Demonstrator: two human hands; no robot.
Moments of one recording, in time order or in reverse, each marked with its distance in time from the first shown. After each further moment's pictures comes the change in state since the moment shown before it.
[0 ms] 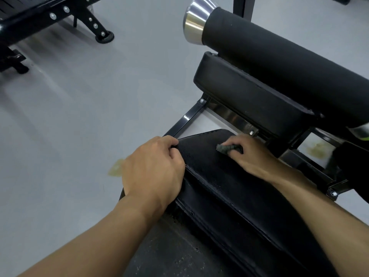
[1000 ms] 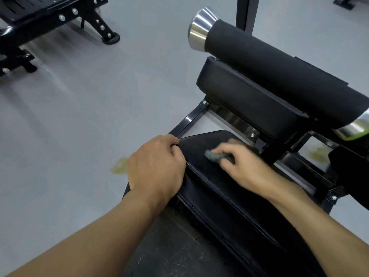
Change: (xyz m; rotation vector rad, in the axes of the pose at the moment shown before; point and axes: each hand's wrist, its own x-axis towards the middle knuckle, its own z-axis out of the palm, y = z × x) left_hand -0.002 -0.001 -0.001 -0.015 0.027 0.007; right_hand -0.035 -0.045 0.001 0.058 -0.075 -0.044
